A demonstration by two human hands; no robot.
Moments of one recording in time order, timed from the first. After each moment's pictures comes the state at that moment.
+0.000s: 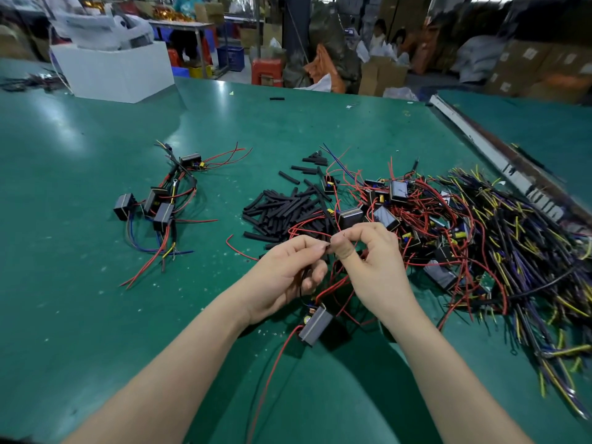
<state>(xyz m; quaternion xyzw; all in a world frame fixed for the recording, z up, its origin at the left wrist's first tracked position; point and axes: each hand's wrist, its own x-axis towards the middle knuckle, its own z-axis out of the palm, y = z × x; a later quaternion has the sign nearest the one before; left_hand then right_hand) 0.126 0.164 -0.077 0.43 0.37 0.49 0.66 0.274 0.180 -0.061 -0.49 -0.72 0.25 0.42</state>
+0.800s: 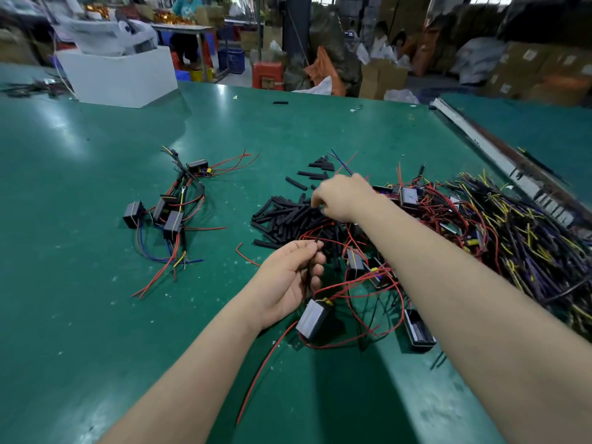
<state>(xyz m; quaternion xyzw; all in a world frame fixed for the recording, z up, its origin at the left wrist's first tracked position) 0.114 0.178 -0.082 0.28 0.38 0.55 0.69 0.212 0.318 -0.018 -0.45 -0.88 -0.12 -0.08</state>
